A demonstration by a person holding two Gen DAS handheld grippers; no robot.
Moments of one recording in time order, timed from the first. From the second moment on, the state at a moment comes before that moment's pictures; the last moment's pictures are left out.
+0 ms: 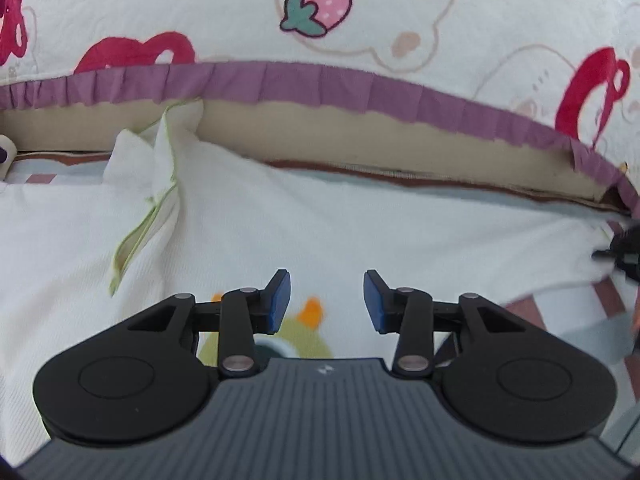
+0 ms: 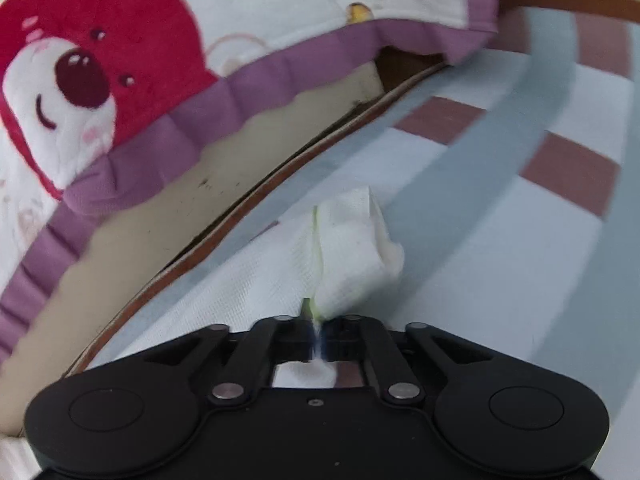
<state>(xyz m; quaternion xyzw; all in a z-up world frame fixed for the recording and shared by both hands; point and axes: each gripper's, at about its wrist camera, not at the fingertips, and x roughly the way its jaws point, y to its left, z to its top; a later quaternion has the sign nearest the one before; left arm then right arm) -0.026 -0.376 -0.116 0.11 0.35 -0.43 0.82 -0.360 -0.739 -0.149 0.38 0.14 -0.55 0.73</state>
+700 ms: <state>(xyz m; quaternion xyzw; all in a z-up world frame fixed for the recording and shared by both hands) 0.013 -0.319 -0.117 0.10 0.41 -0.31 0.85 -0.338 -0.701 -0.067 0.31 0.17 -0.56 0.75</state>
